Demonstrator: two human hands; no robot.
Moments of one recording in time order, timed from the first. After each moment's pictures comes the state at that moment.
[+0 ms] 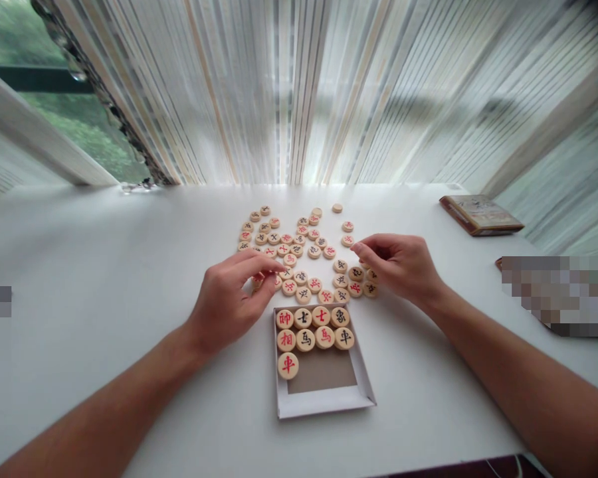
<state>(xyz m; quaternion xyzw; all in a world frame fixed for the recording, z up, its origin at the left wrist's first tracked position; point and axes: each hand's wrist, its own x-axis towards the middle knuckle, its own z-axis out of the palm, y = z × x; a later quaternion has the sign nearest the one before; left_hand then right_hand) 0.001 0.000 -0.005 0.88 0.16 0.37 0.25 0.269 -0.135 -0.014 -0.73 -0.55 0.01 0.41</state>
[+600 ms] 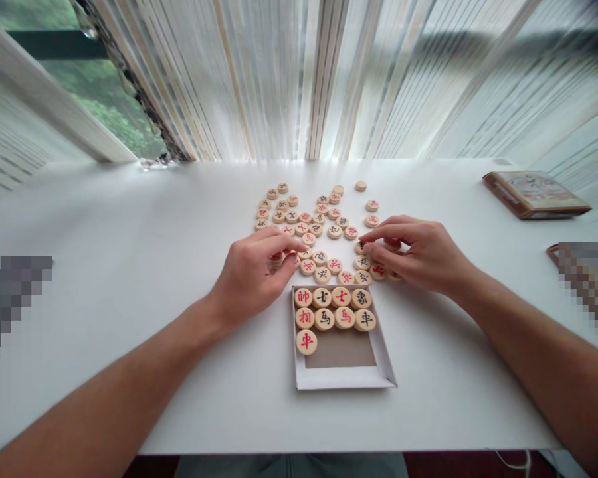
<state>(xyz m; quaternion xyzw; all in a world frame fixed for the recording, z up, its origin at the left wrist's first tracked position) 0.003 -0.001 -0.008 0.89 0.18 0.34 0.25 0.272 -0.135 -0.016 -0.69 -0.65 0.06 0.32</state>
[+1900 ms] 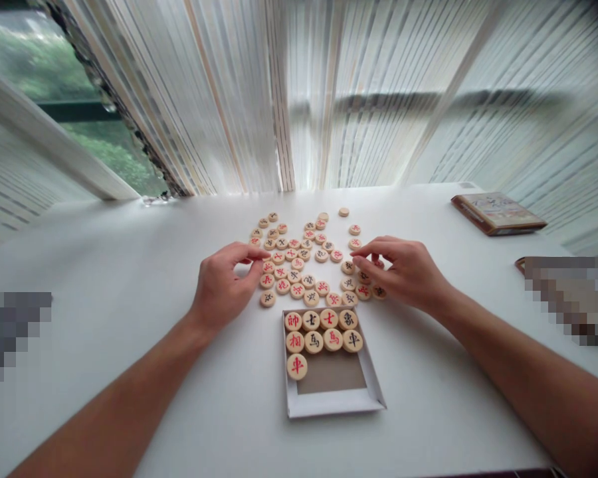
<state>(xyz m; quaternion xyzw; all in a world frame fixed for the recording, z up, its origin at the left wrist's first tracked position) -0.003 0.028 -0.008 0.85 0.30 0.37 0.21 0.269 -0.134 -0.015 -0.69 -0.62 0.01 0.37</state>
